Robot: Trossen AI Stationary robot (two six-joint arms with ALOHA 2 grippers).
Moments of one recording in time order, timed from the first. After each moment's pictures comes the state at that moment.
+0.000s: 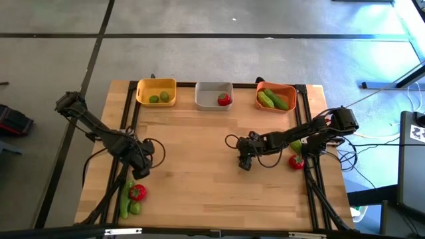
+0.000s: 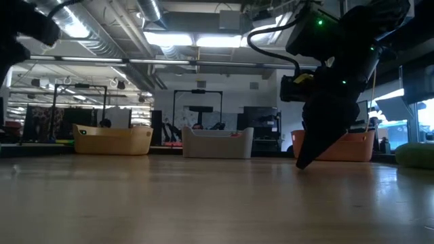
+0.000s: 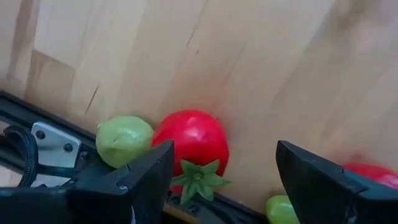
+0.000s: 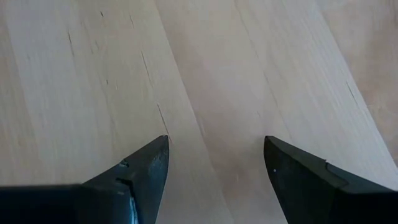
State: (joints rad) left arm -0.61 1.13 0.80 -1.27 -0.10 -1.08; right arm 0.15 1.63 0.75 -0.20 0.16 0.46
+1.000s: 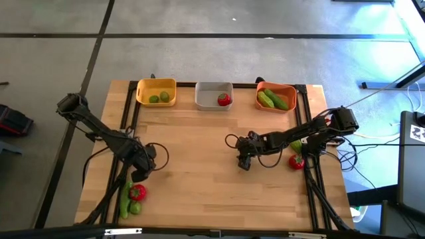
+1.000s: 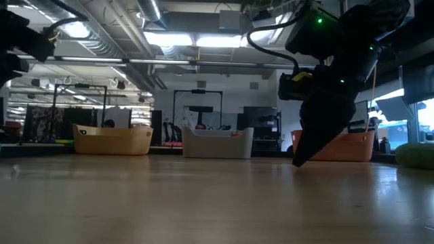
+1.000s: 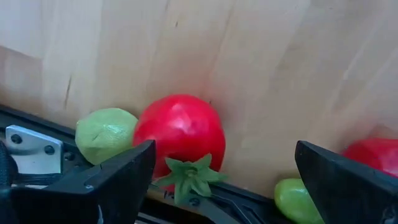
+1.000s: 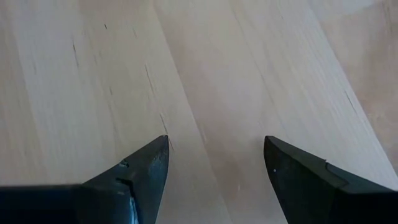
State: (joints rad) left arm -0.60 1.19 0.76 -1.22 0.00 -0.96; right arm 0.15 1.63 0.75 -0.18 0.17 0.46
